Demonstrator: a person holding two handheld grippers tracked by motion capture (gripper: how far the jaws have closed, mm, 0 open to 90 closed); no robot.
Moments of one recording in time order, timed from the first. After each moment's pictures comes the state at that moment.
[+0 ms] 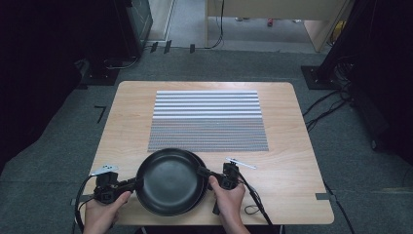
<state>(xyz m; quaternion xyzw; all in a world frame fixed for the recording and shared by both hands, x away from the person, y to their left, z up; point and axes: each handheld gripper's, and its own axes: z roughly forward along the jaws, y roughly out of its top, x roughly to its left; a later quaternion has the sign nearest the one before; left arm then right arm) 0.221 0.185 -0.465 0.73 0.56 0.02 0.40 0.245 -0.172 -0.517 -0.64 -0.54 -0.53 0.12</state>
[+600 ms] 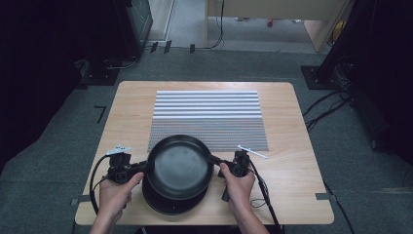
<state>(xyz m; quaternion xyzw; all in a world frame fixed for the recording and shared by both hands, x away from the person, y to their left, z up) 0.274 0.146 -0.440 0.73 0.55 0.03 0.40 0.276 -0.206 -0.503 -0.66 -0.52 -0.54 0.12</state>
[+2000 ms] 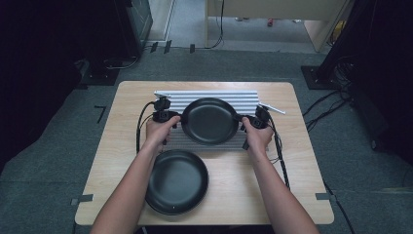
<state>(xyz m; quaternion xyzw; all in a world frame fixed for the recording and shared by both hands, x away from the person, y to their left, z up) 0.473 0.061 -0.466 0.71 0.58 -0.07 0.38 0.428 -0.285 -0.496 -0.71 -0.50 -0.50 0.03</state>
